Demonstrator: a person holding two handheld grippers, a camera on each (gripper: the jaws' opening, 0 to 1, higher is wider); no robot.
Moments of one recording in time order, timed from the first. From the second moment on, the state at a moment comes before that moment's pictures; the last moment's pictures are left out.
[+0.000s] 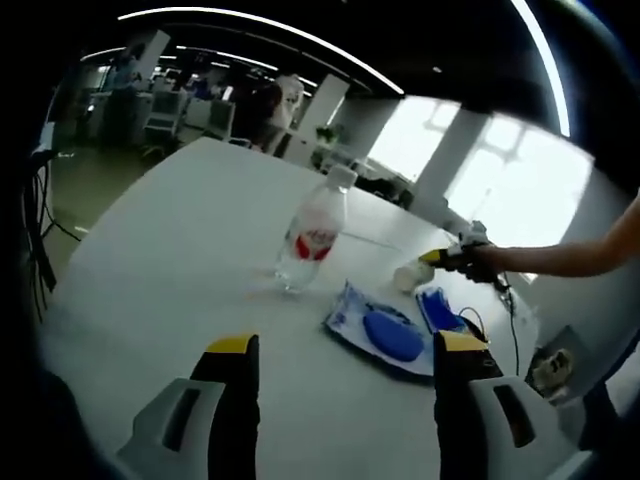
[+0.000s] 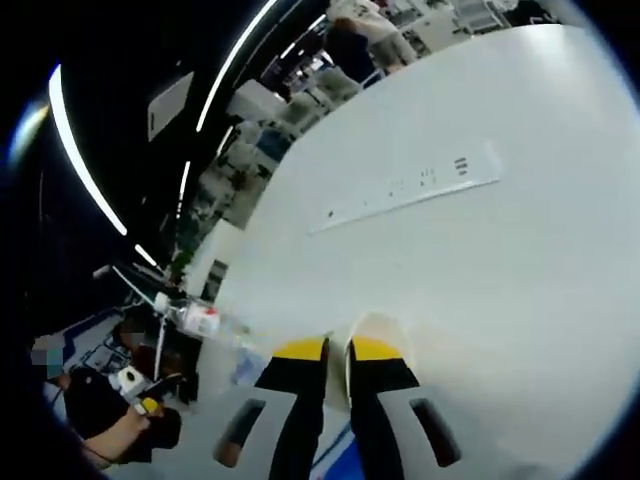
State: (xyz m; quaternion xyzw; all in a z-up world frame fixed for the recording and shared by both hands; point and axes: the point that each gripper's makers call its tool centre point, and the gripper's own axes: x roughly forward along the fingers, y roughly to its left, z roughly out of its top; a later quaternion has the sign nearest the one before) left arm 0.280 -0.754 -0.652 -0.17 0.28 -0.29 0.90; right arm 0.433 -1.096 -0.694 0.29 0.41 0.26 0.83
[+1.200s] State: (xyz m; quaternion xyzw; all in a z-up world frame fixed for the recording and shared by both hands) left arm 0.256 -0.738 -0.646 -0.22 0.25 -0.26 0.91; right arm 0.431 -0.981 -0.645 -0.12 0.27 0.53 0.80
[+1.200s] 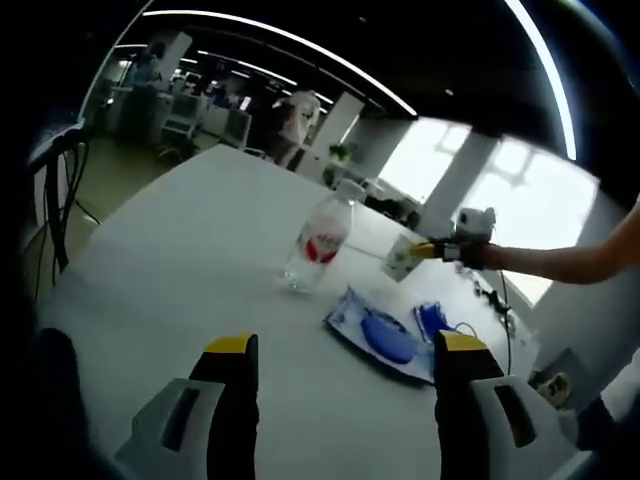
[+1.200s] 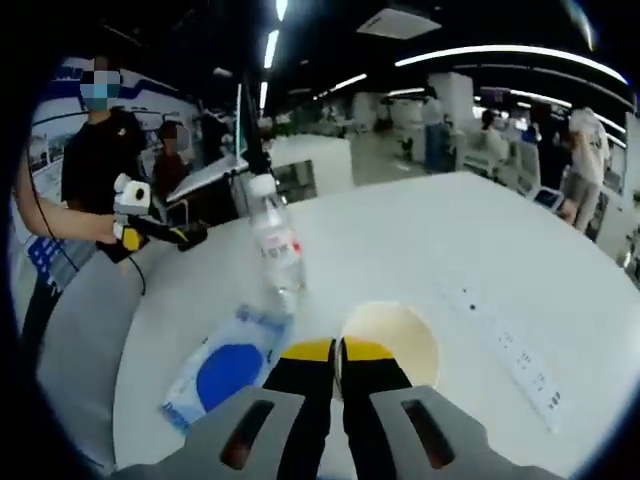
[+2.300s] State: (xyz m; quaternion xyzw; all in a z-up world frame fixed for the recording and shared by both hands) left arm 0.243 -0.719 -0.658 -0.24 0.24 -0.24 0.91; right arm 0.428 -0.876 -0.685 -0.25 0.23 0.63 0.70
